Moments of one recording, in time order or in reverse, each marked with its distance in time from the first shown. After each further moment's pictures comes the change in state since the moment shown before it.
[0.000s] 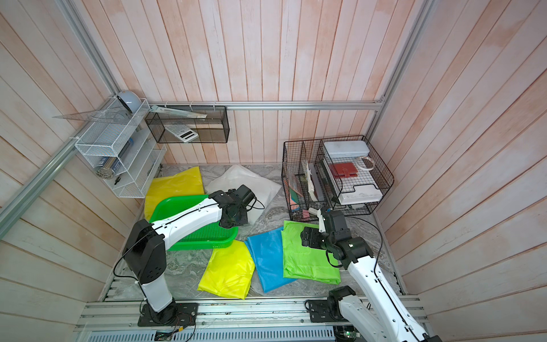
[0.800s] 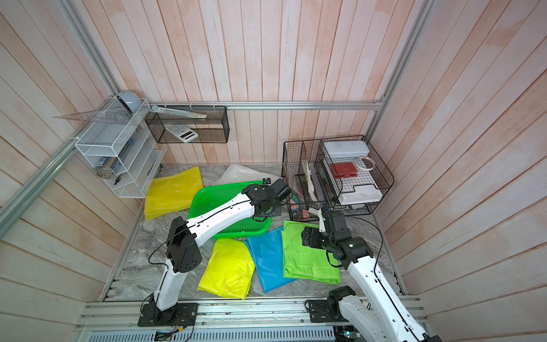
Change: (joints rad) left arm -0.170 0.370 0.615 -0.111 -0.041 -0.063; right arm 0.000 0.000 -0.001 0.003 0.021 0.000
